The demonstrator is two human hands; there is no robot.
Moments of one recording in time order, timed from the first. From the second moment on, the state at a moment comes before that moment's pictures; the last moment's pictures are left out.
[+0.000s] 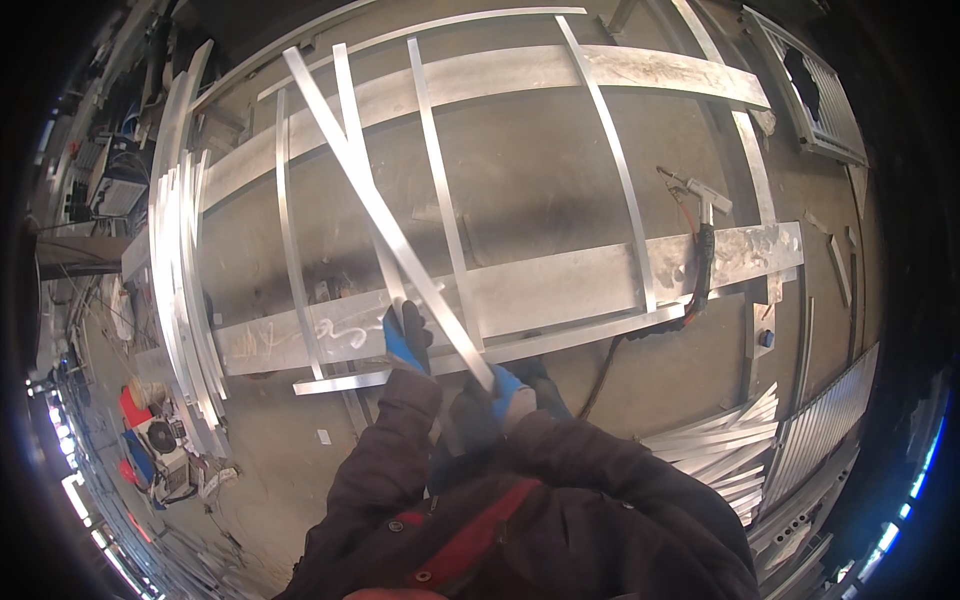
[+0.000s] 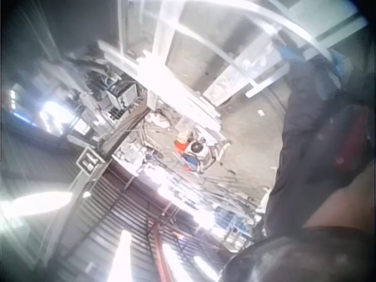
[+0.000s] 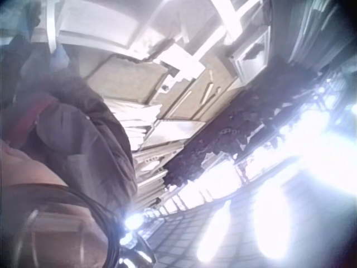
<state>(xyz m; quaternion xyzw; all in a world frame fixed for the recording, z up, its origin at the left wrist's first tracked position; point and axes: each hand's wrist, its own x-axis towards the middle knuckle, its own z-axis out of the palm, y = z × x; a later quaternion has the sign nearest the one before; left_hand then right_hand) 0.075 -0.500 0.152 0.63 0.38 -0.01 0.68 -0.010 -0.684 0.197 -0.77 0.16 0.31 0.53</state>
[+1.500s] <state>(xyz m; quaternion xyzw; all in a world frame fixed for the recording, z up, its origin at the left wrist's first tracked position) 0.020 -0.466 0.057 0.84 0.46 -0.10 0.28 0.103 -0.769 0.086 -0.90 0.12 0.18 0.37</state>
